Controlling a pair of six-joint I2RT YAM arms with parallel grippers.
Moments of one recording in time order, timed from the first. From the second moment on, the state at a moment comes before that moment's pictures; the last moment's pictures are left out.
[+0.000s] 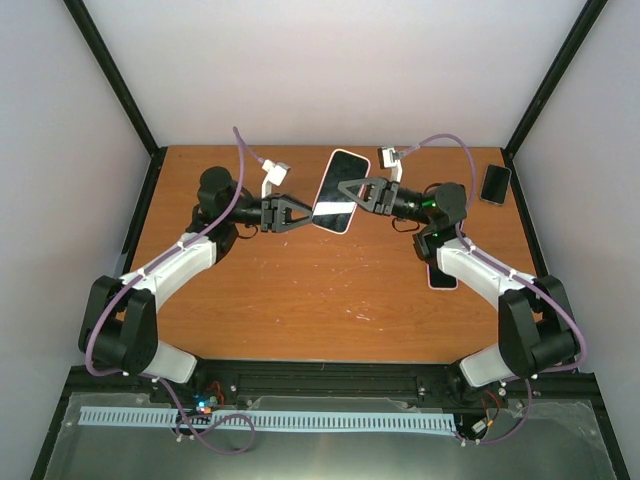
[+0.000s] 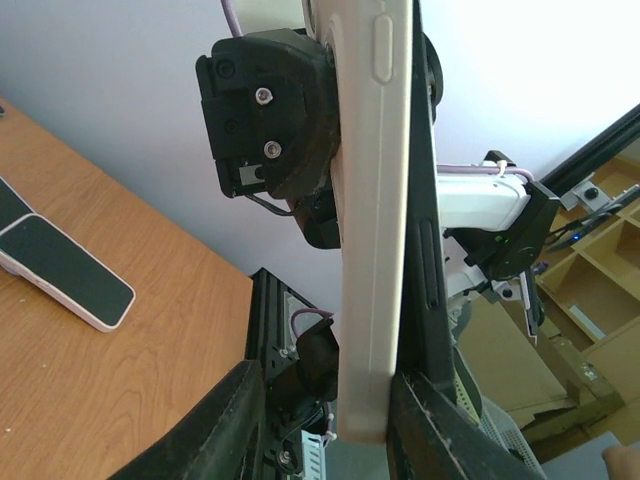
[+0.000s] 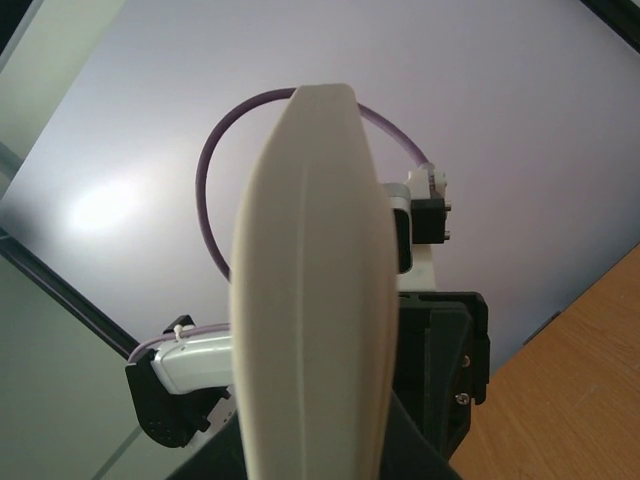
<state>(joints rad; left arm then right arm) -0.36 1.45 0.95 0.59 1.31 -0.85 0.39 1.46 0.90 1.04 -1.03 1.30</state>
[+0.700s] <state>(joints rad) -0.37 1.47 0.95 0.66 1.32 -0.91 0.42 1.46 0.89 1.02 -1.01 1.26</state>
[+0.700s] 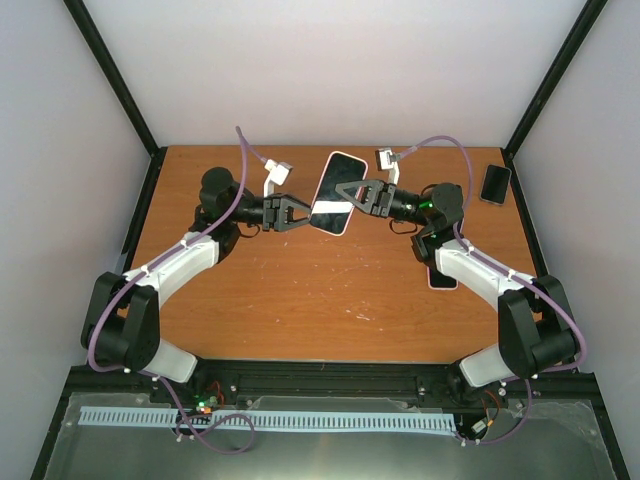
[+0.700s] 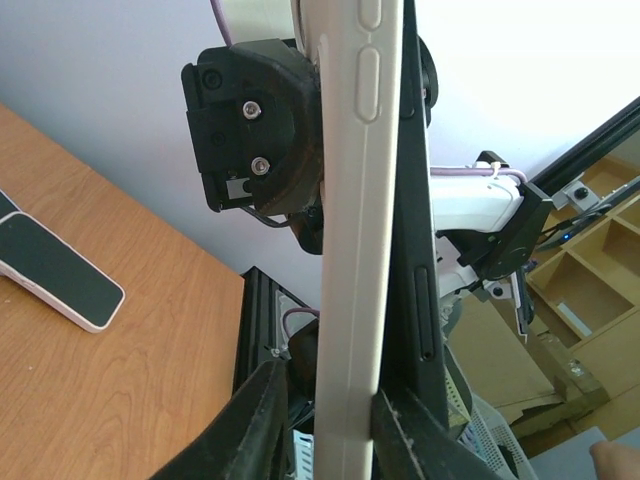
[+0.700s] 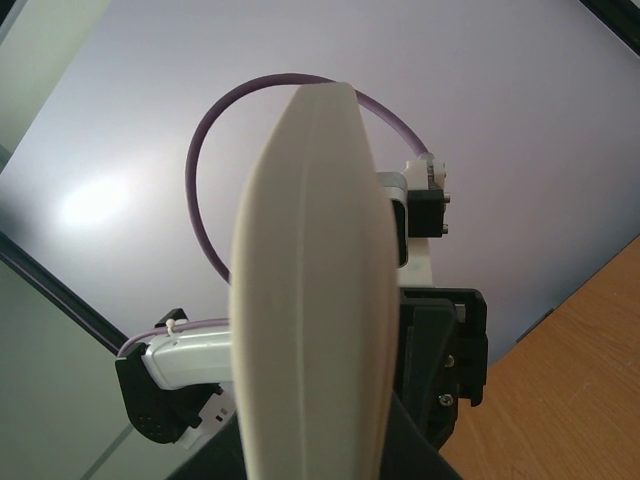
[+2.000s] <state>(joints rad) -0.30 1.47 0.88 0.69 1.12 -1.14 0.28 1.47 1.03 0.52 -1.04 0.95</state>
